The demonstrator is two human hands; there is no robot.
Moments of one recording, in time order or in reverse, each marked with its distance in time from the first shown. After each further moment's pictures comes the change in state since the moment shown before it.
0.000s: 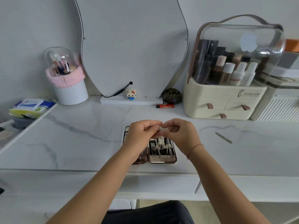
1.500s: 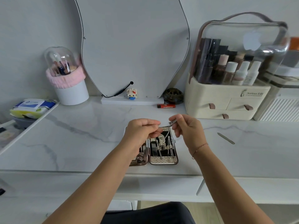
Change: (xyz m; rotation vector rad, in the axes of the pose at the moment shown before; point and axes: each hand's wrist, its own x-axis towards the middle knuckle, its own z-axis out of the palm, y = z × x) left_hand 0.011 0.008 -0.004 -0.138 0.028 -0.147; right_hand 0.015 0.014 -0.003 0.381 0.120 0.056
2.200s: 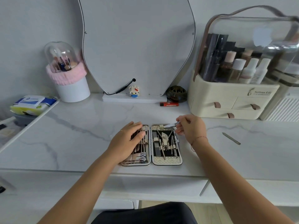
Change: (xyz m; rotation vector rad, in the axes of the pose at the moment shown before) left_hand 0.013 -0.049 -0.059 0.871 -0.050 0.269; right_hand 0.031 0.028 0.001 -0.142 0.103 0.183
